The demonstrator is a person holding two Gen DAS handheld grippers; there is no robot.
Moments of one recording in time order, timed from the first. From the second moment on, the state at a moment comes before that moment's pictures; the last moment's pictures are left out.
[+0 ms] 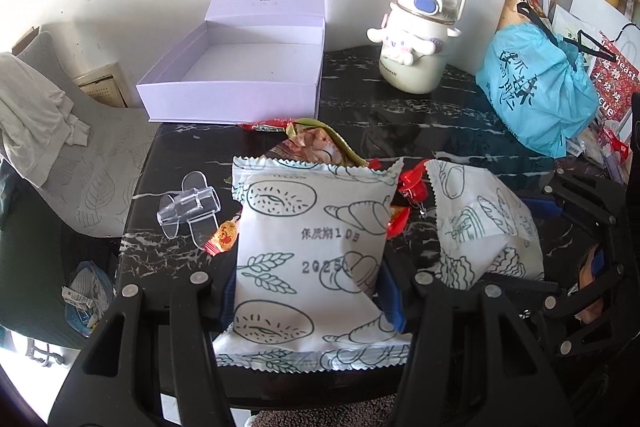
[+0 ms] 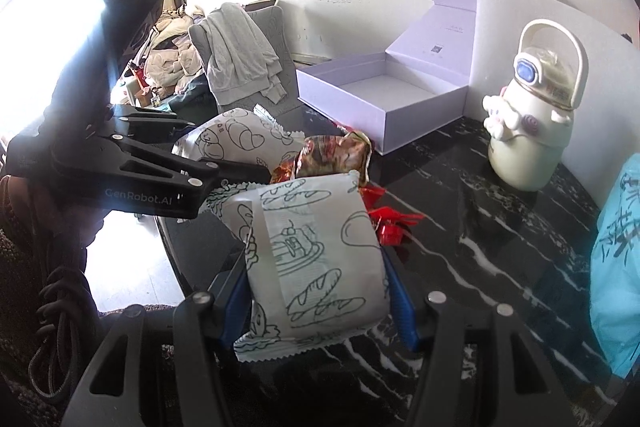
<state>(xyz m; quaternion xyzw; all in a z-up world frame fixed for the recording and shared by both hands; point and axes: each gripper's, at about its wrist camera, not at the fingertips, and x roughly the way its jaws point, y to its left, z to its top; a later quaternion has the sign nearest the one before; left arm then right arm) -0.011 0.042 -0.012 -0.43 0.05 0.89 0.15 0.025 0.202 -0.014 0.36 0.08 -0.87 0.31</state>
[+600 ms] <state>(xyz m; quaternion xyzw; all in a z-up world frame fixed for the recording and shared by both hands) -0.045 0.024 0.011 -0.41 0.05 0.90 0.14 -0.018 0.182 0.006 0.34 0.10 -0.88 0.32</state>
